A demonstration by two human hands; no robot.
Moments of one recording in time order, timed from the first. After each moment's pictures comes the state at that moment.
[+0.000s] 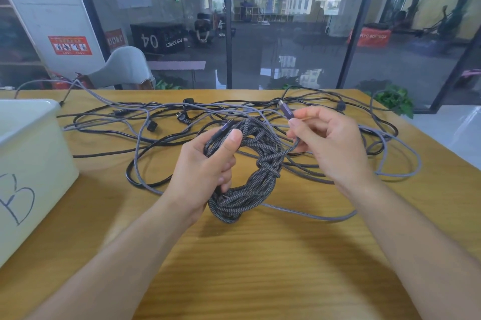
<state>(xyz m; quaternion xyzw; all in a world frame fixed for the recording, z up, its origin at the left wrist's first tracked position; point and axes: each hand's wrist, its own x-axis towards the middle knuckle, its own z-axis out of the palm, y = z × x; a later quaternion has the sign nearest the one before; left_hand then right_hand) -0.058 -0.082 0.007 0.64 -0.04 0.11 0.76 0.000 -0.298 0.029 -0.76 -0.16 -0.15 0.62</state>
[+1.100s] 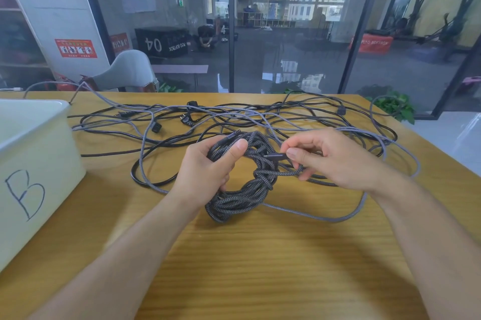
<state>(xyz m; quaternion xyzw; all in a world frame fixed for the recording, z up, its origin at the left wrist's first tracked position) -0.054 -0.077 0.001 0.72 -0.05 0.13 0.68 0.005 -0.326 0.040 -0.86 -0.33 0.03 0.39</state>
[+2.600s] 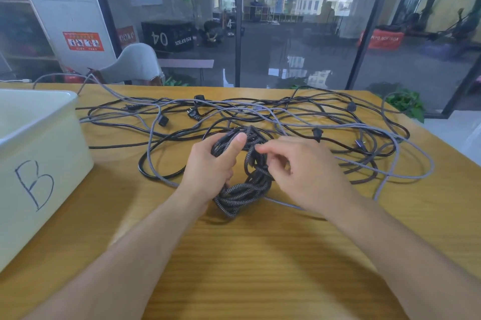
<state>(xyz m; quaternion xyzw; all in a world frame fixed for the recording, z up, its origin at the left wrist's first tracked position) -0.041 -0.069 -0.016 0.73 0.03 0.13 0.67 -0.027 -0.261 0.012 -0.89 -0.32 -0.20 0.26</state>
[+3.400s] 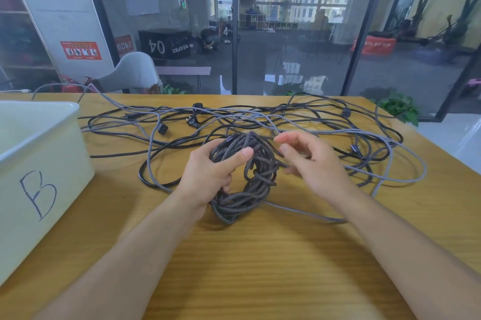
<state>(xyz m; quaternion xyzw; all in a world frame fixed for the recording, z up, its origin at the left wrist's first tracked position) -0.048 -0.067 -0.004 0.68 0.01 0.07 0.73 0.003 -0.281 0.000 -0.79 -0.21 -0.07 0.57</state>
